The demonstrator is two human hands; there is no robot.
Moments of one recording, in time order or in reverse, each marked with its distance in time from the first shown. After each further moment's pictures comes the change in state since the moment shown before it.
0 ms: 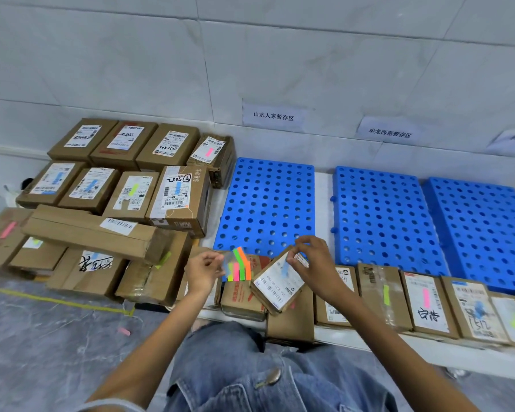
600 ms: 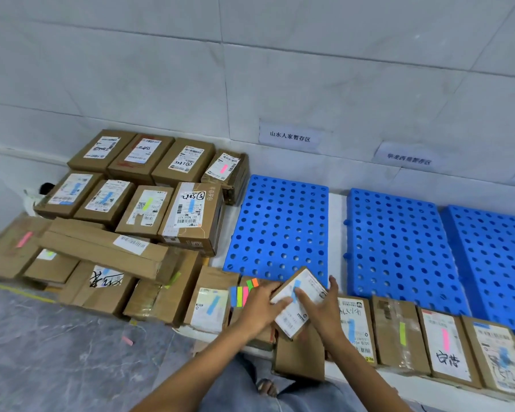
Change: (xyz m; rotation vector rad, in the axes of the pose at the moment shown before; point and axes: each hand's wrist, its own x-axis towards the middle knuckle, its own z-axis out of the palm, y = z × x) left_hand -0.034 -0.004 0.068 0.391 -0.539 0.286; right_hand -0.013 0.023 0.046 0.579 0.189 0.506
